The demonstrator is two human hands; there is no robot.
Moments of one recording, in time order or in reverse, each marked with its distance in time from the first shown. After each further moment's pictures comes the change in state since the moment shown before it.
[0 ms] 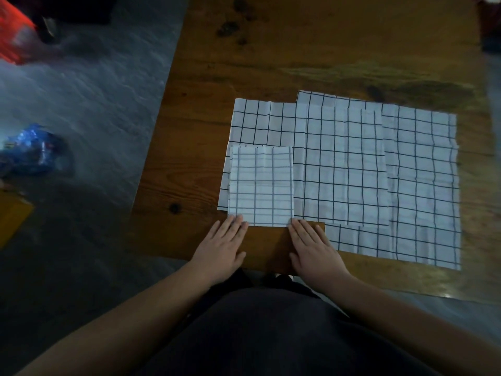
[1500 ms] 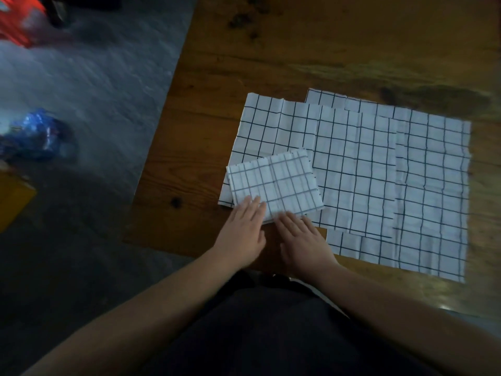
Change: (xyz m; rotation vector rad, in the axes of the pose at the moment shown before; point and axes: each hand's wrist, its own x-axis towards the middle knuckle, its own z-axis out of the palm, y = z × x) left_hand 0.030 0.042 -0.039 -0.255 0.210 -0.072; right_hand 0.027 -0.016 -0.027 -0.009 0.043 -0.125
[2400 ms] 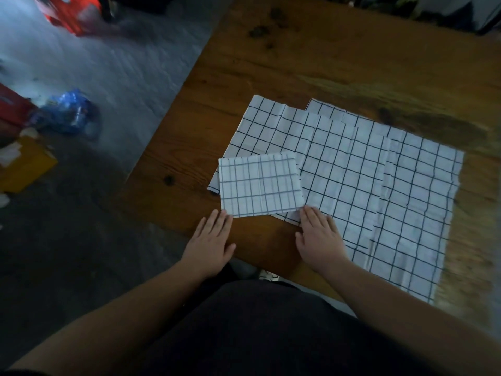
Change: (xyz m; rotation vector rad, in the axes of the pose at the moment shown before) left_hand -0.053 0.005 0.070 0.140 -0.010 -0.229; right_hand -0.029 0.088 -0.008 -0.051 -0.041 0.172
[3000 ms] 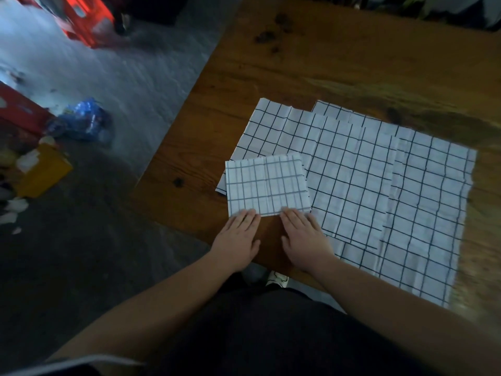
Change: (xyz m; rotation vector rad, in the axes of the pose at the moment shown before) left_hand 0.022 0.038 -0.017 -0.021 0.028 0.082; right_hand 0.011 -0.037 0.008 0.008 0.009 -0.205
